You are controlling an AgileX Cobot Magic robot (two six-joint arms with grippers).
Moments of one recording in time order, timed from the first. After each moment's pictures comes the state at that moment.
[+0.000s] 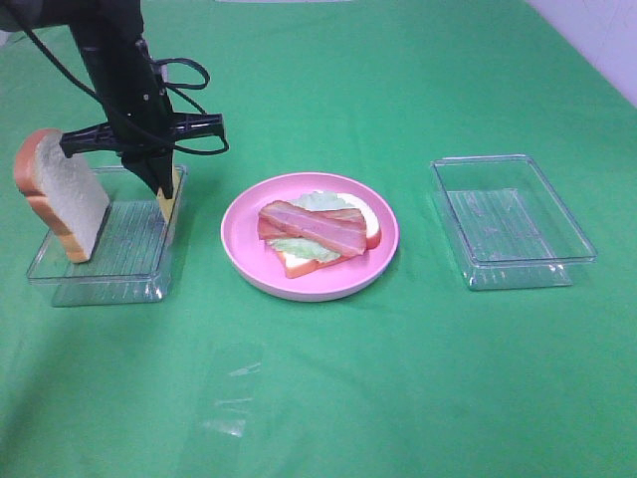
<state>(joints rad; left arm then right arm) -0.28 2.34 -1.99 -0.07 1.20 -0.41 0.11 0.00 -0.45 0.00 1.11 0.01</state>
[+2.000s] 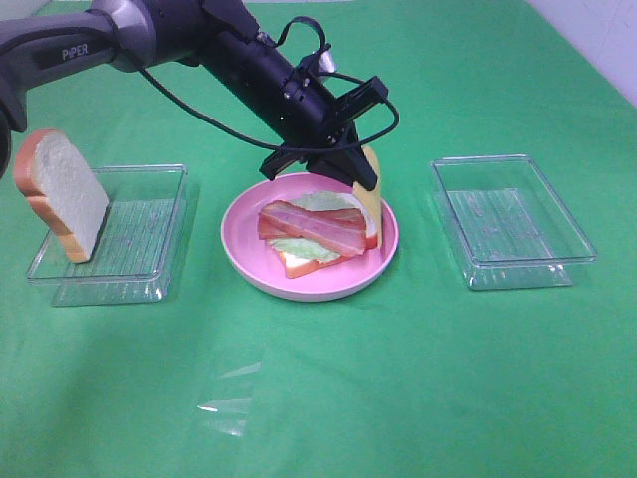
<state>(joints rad) -0.45 2.52 -2.23 -0.80 1.18 0.02 0.11 0.00 -0.45 0.00 1.11 0.01</state>
